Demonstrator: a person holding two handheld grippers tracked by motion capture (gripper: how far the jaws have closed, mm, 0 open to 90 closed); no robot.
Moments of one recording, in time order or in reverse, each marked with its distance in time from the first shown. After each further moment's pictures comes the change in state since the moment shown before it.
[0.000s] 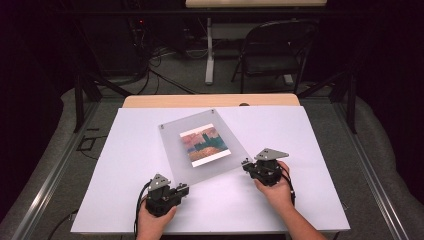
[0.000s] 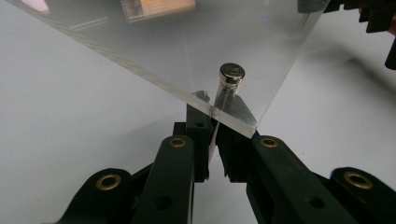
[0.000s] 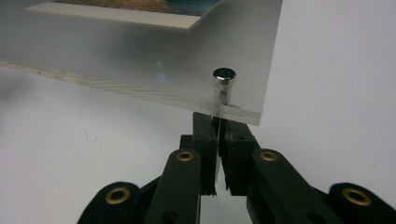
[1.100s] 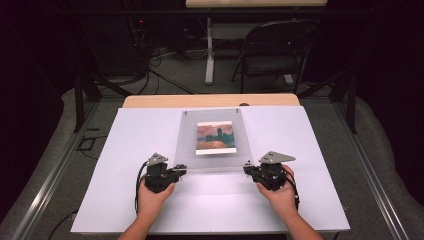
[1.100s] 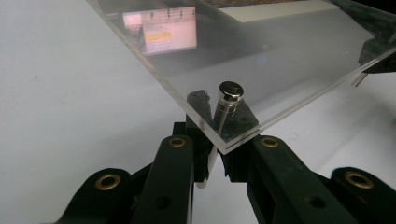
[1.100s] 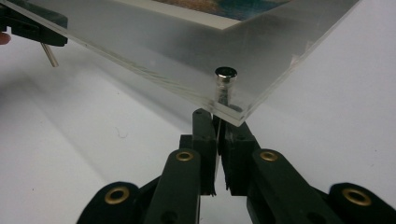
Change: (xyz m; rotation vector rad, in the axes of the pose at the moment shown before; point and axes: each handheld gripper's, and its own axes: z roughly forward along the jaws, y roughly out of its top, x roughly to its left) left arm 0.033 0.045 0.018 -0.016 0.011 -0.033; right arm 0.009 0.000 -0.020 -0.025 0.024 0.042
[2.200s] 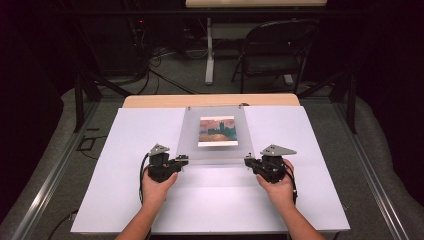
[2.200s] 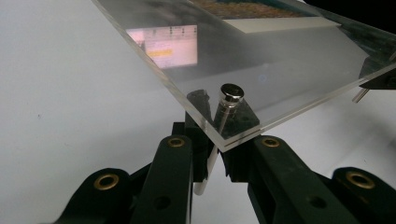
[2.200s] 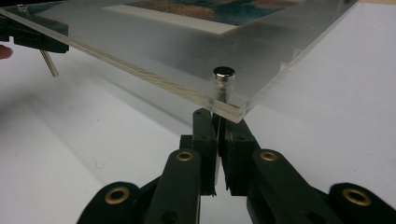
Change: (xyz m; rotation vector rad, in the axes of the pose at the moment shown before) left arm 0.009 0.020 0.017 -0.036 0.002 -0.032; right arm -0.015 0.010 0.010 -0.040 -0.032 0.042
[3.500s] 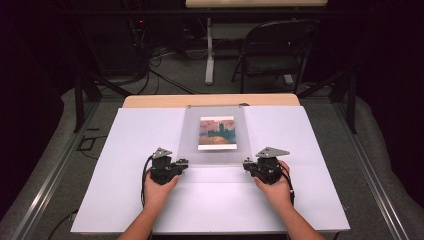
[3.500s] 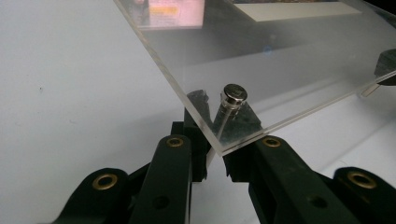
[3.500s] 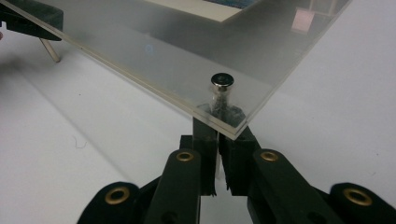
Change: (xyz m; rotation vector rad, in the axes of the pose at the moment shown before) left arm 0.008 -0.016 0.015 0.051 0.042 0.007; right arm -0.002 -0.012 0.017 0.082 -0.002 -0.012
